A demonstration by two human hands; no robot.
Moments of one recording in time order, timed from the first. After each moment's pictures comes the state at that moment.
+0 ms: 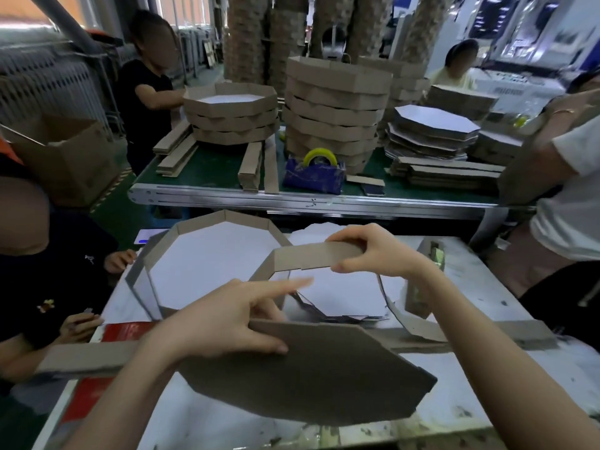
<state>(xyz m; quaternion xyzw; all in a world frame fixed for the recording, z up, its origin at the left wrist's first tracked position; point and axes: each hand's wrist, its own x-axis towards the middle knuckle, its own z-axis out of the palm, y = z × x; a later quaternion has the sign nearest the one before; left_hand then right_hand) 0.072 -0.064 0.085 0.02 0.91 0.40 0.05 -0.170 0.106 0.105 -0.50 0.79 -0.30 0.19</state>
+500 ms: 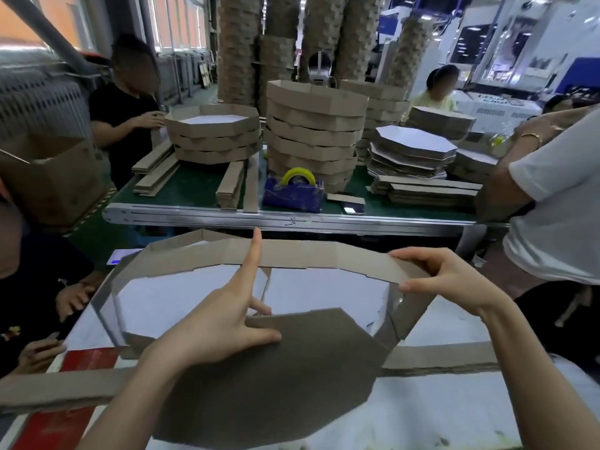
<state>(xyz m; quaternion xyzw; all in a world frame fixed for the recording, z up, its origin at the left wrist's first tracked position) 0.020 -0.031 0.085 -0.10 0.92 0.37 -0.11 -0.229 0.234 0.130 -0.41 0.78 -0.42 0.22</state>
